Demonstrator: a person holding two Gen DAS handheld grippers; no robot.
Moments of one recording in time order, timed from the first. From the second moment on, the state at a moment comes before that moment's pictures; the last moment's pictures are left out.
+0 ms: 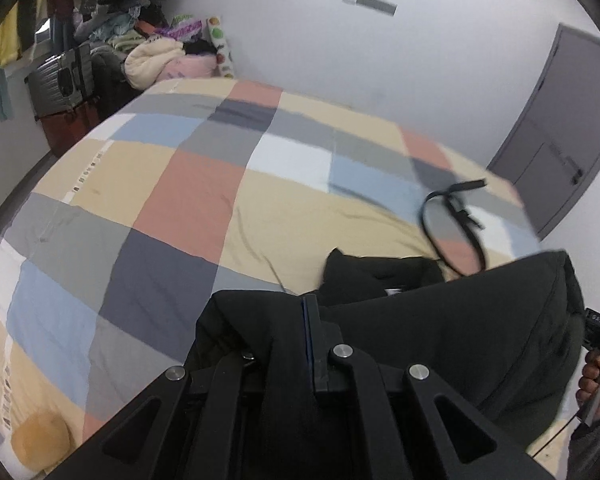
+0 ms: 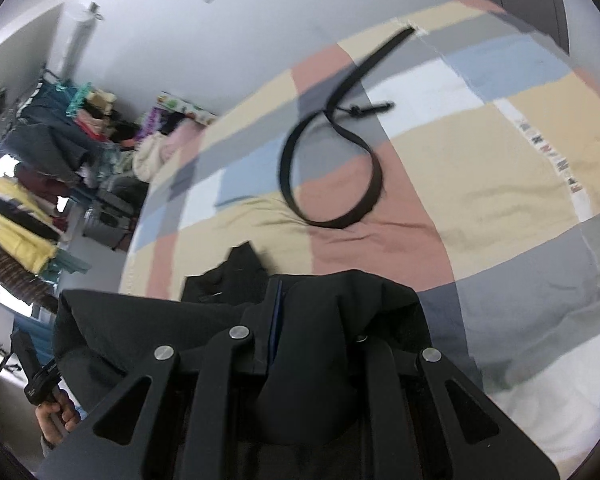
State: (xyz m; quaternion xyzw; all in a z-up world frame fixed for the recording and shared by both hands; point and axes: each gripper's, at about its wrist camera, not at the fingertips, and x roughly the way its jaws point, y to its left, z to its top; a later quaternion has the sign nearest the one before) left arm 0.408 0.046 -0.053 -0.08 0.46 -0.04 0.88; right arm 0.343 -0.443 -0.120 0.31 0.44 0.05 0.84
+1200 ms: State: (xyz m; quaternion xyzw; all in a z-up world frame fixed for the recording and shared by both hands) left arm 0.324 0.073 -0.028 -0.20 0.50 -0.11 0.83; right arm 0.258 -0.456 -0.092 0.32 0.44 0.07 0.83
